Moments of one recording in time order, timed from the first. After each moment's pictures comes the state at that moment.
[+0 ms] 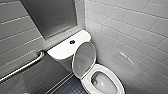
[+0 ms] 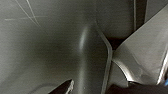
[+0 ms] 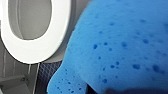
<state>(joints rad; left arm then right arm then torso) 1.44 2.97 -2.60 1.63 -0.20 -1.50 -1.00 2.08 -1.55 -0.16 0.09 0.58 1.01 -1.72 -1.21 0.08</state>
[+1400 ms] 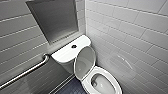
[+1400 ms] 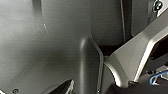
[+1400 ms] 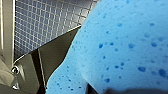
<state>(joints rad) 1.40 2.92 -2.59 1.63 -0.26 -1.50 -1.43 2.38 -1.97 -0.27 0.29 0.58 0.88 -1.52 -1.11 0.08</state>
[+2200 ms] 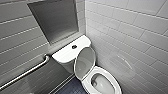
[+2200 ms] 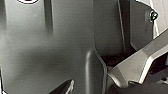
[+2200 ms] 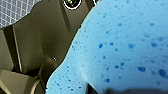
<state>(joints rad) 1.34 2.87 -2.58 1.63 -0.34 -1.51 -1.54 2.62 -2.34 -0.31 0.29 0.58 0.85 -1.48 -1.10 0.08</state>
